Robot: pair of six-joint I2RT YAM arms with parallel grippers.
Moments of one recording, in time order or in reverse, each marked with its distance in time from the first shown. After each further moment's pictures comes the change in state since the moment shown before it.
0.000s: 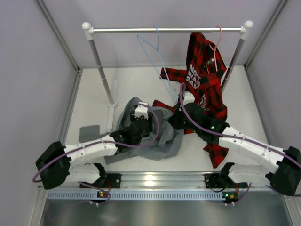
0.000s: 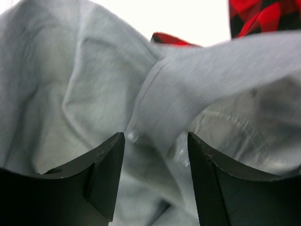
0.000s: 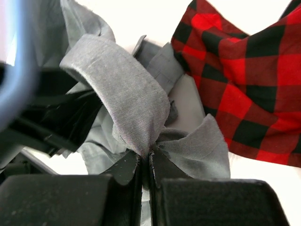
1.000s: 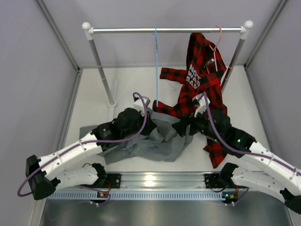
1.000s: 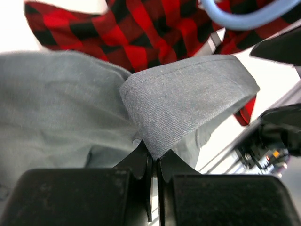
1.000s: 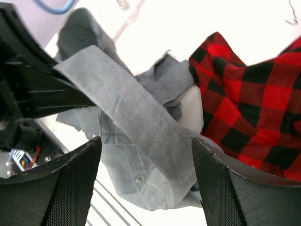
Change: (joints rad) left arm 0.031 -0.158 0.267 -0.404 0.547 -0.139; right arm -0.005 -0.309 -0.062 -0.064 -0.103 -0.186
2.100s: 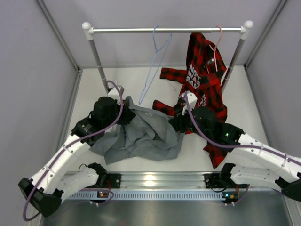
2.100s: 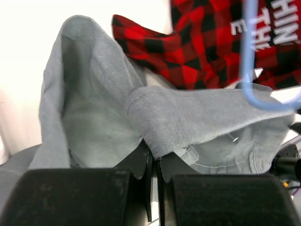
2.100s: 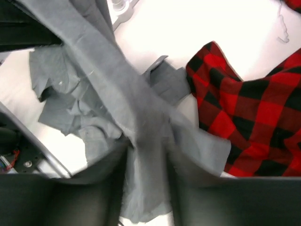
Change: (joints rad) left arm 0.326 -0.119 0.071 -0.219 0.121 0.040; right arm 0.124 0.149 0.121 -0.007 0.148 -0.093
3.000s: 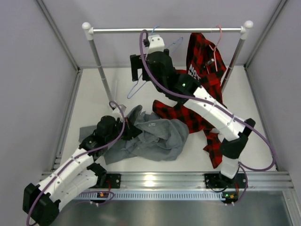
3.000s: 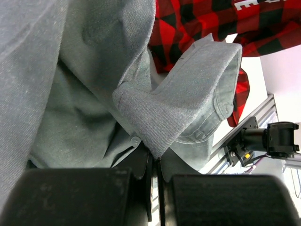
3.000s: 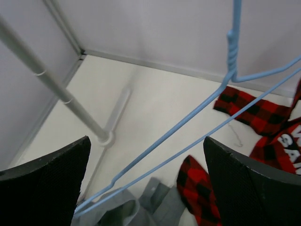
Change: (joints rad) left arm 0.063 -0.162 -0.472 0.367 0.273 -0.185; right arm -0.014 0.838 1.214 -0.222 0.291 -0.044
